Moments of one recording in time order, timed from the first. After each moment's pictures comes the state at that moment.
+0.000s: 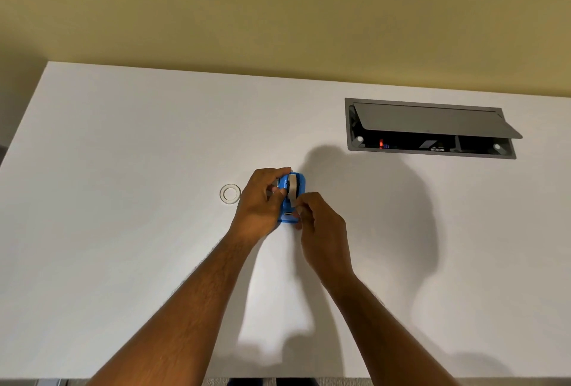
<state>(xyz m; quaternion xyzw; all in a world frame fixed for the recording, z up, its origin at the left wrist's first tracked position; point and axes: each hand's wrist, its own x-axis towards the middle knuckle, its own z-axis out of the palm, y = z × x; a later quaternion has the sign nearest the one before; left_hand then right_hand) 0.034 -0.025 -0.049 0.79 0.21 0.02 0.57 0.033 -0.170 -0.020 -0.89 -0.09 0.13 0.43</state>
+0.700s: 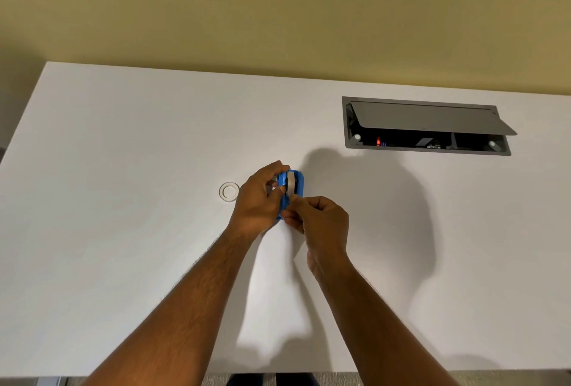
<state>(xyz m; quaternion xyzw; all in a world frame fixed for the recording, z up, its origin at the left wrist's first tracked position) 0.035 -0.023 -0.043 0.80 0.21 0.00 0.56 0.036 -0.150 0.006 -0.68 0.25 0.21 0.65</state>
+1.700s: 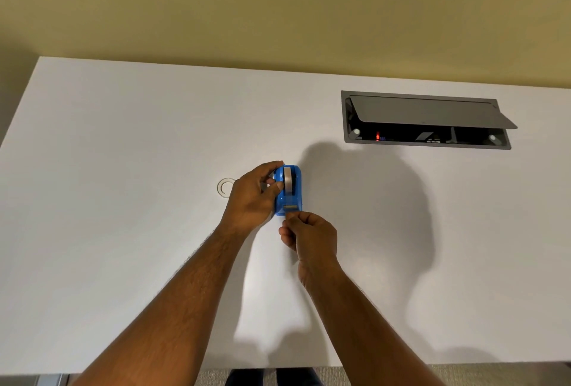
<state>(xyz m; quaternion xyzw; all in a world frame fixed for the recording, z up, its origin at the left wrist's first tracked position) 0.032 -0.019 -0.034 0.81 0.22 -0.04 0.54 0.013 -0.150 -0.024 -0.65 0.33 0.26 0.63</state>
